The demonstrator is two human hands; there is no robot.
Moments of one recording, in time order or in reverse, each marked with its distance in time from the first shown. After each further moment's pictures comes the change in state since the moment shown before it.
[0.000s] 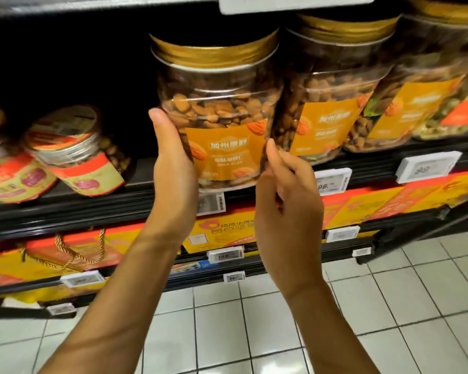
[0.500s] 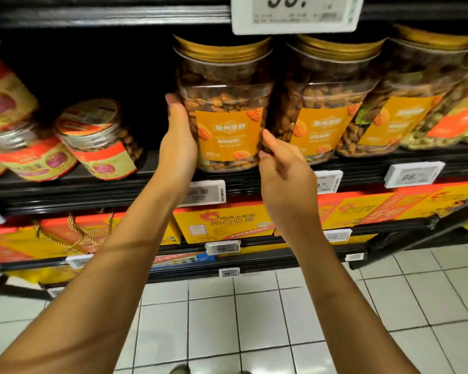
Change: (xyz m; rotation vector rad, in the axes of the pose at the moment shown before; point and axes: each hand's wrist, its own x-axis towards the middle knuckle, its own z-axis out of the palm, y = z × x) left_hand 0.018 0.012 0.000 0.234 0.108 -0.055; right_hand 0.029 -0.002 -0.011 0.124 -0.185 0.145
